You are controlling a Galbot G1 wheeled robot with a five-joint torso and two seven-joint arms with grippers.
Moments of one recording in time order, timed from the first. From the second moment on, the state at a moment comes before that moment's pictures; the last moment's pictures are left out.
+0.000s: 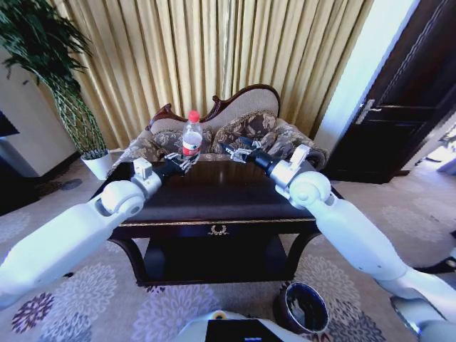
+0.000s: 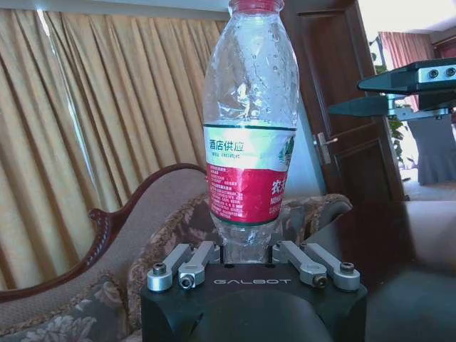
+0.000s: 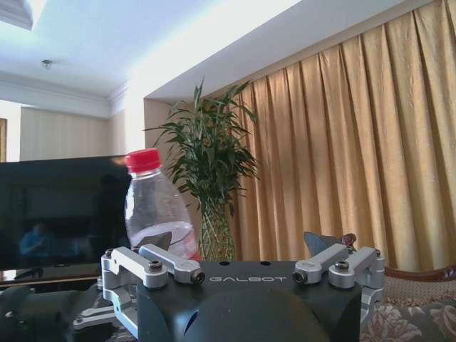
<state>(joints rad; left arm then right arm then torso) 0.37 -0.55 0.26 -2.00 -0.92 0.23 -0.08 -0.53 0.81 0.03 2.01 1.11 -0.25 -0.04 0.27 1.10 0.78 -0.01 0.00</state>
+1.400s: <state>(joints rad) 0.24 -0.65 0.46 -2.01 -0.96 0.25 -0.12 -0.47 0.82 -0.07 2.02 1.10 -0.26 -0.02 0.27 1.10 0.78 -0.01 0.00</state>
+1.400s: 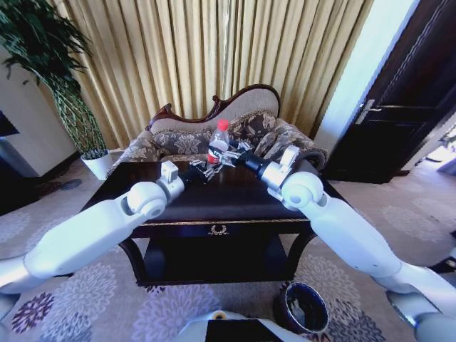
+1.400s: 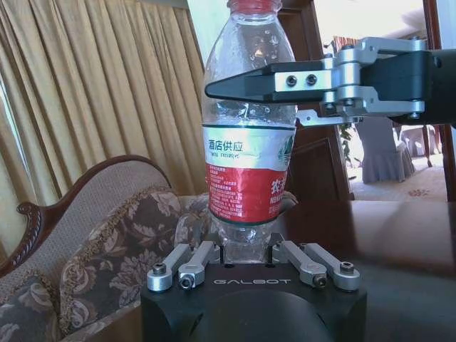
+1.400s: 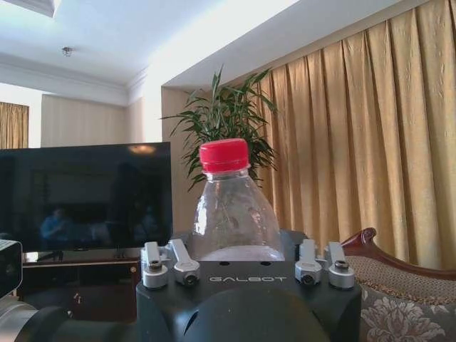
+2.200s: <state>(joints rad) 0.25 -0.61 0.46 -2.05 -0.98 0.27 -0.17 -0.54 0.79 0.01 2.06 1.11 -0.27 -0.01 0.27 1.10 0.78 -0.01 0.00</state>
